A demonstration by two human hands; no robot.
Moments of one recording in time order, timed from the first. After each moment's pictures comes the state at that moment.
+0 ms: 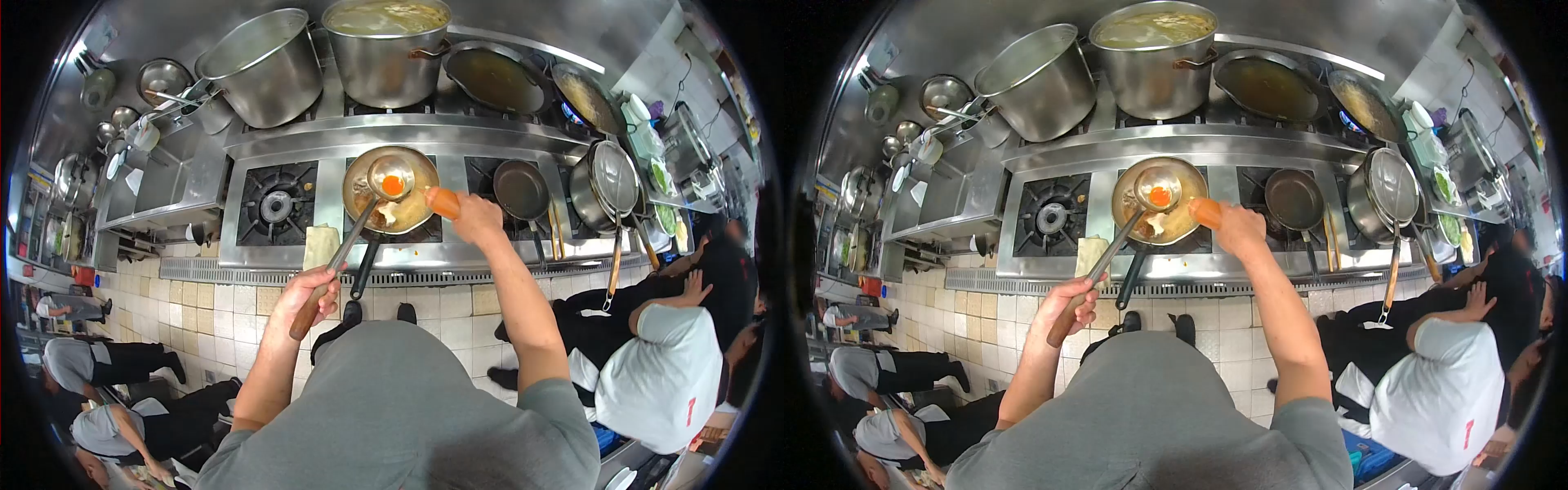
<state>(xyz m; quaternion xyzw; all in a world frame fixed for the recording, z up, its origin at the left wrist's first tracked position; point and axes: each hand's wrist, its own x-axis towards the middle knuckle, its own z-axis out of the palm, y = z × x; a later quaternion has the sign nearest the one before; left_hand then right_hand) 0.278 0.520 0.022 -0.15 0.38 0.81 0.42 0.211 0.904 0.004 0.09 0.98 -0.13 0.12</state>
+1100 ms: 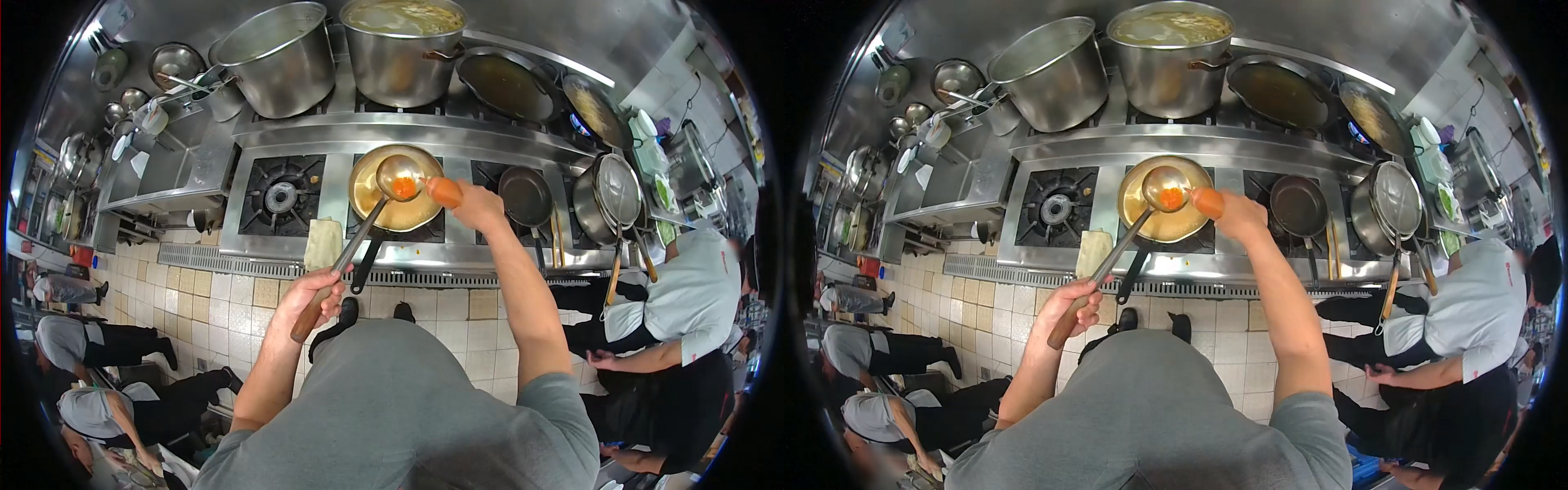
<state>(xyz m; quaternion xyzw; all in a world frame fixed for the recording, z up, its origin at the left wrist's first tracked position) 0.300 0.523 0.025 -0.16 0.35 0.82 0.42 0.189 0.899 0.029 0.05 0.98 -0.11 0.14</state>
